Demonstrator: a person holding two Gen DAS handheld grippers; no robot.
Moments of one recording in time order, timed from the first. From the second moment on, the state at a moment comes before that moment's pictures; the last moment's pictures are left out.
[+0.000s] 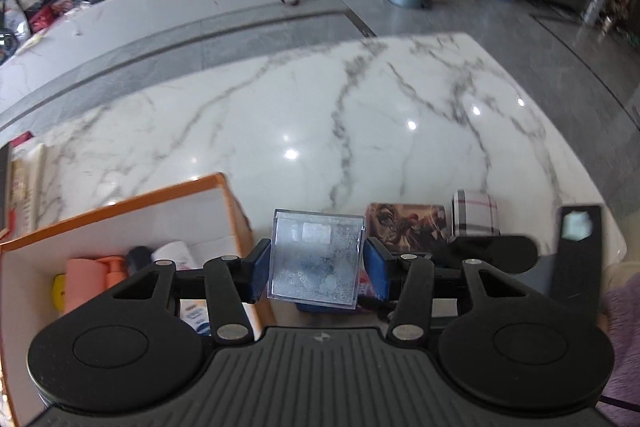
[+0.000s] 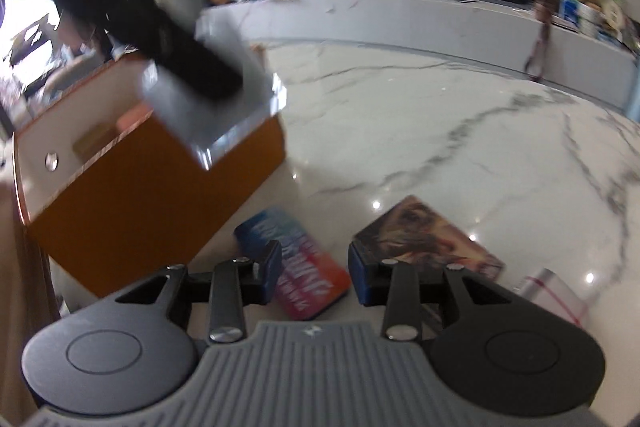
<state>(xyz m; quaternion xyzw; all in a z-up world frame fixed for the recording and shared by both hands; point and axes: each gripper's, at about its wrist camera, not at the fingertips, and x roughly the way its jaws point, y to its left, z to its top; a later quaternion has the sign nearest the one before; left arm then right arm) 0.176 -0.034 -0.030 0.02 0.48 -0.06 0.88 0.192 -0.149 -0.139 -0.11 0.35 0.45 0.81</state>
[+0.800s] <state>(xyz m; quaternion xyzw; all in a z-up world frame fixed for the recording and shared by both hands) 0.116 0.049 -0.032 -0.08 0.49 0.06 0.87 0.187 -0.121 -0.161 -0.20 0.39 0.42 0.79</state>
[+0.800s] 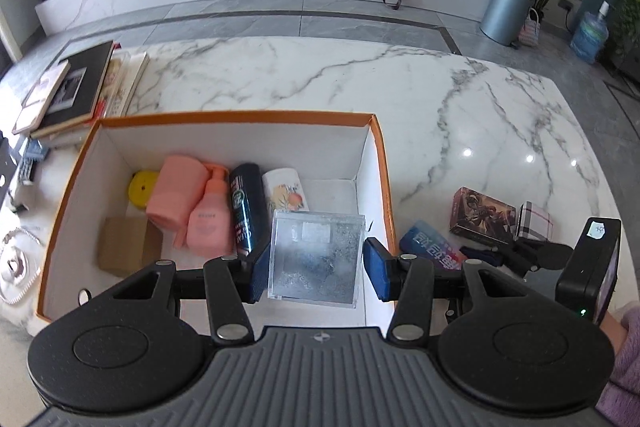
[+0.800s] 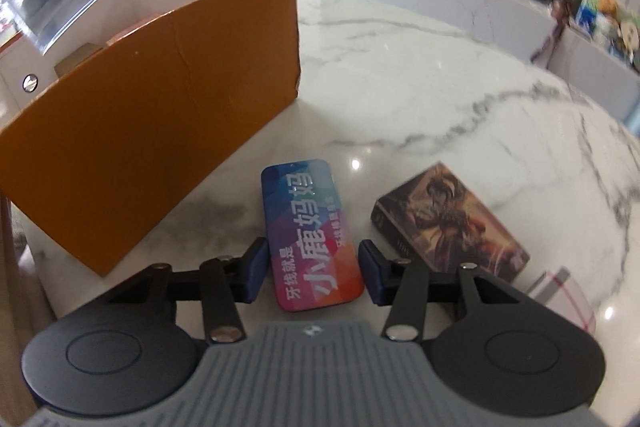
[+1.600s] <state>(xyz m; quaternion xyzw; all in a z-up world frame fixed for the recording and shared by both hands) 0.082 0.067 -0.049 -0.15 0.47 0.05 0.87 0.202 -0.200 -0.164 0.13 0.60 0.27 0.75</state>
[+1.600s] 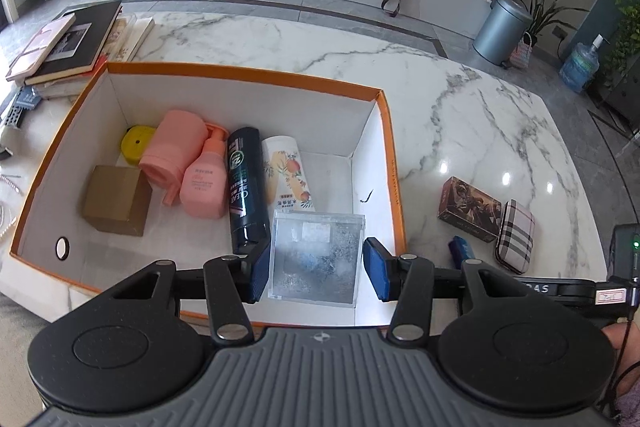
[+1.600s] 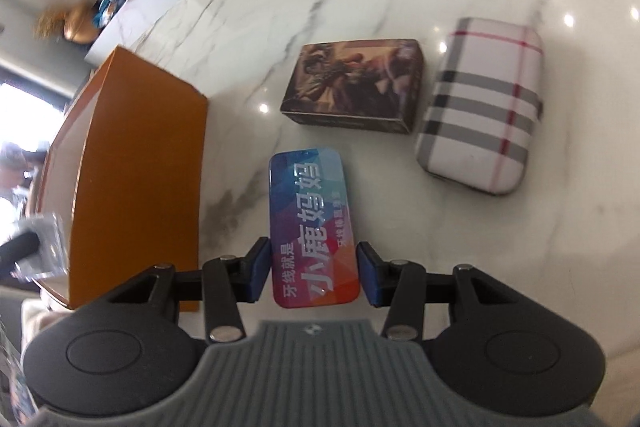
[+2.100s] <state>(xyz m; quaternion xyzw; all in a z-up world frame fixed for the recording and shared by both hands) 0.073 0.105 -0.073 -0.23 0.46 0.06 0.86 0.191 -0.216 -0.141 0.25 0.60 0.24 0.72</state>
